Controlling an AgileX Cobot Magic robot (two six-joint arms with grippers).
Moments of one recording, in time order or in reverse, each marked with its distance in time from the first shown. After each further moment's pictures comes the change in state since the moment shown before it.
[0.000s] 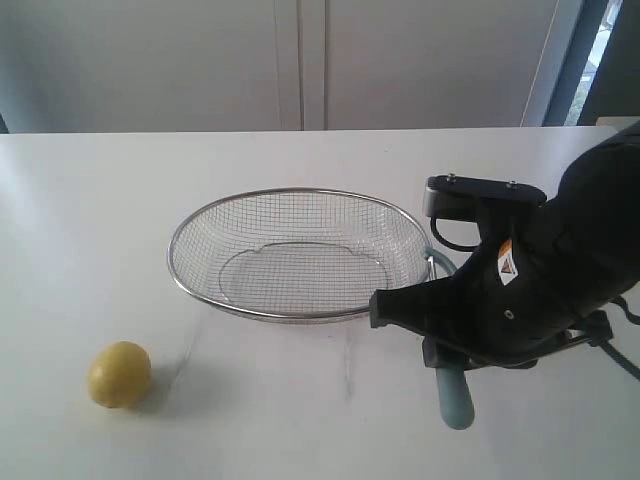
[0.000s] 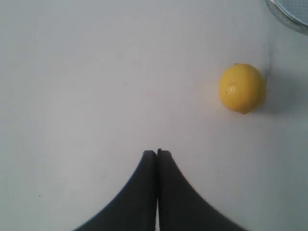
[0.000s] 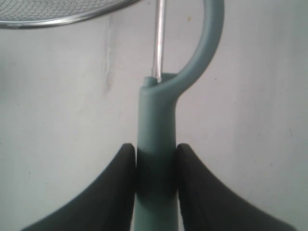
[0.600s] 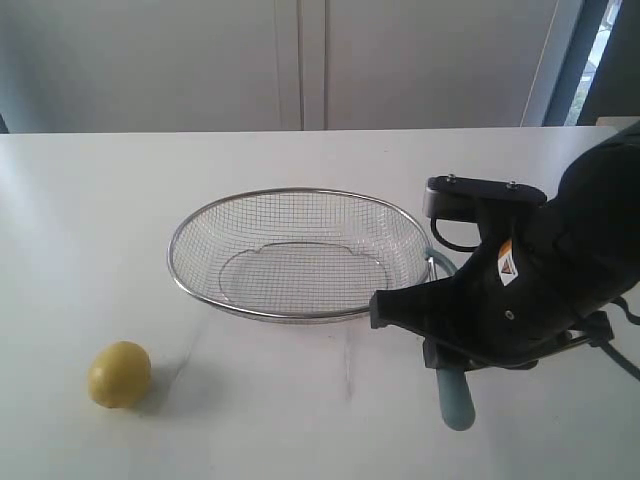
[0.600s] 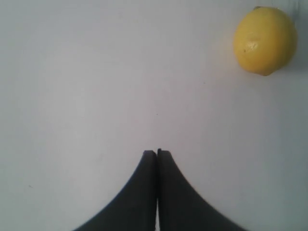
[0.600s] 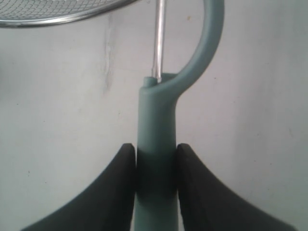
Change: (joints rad) left arm 0.000 0.269 0.000 -0.002 -0.007 0.093; right arm 0.000 0.000 0.000 0.000 0.002 0.000
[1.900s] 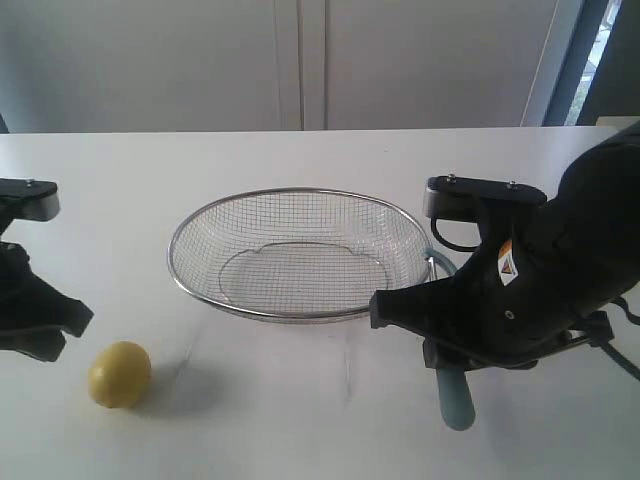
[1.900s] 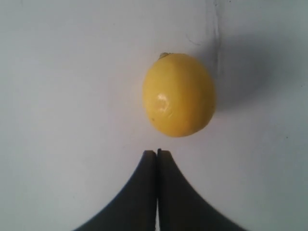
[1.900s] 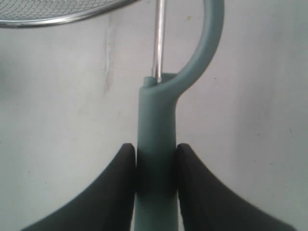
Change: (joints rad) left arm -0.302 0.369 -0.082 -0.102 -0.215 -0.041; right arm 0.000 0.000 0.000 0.000 0.002 0.000
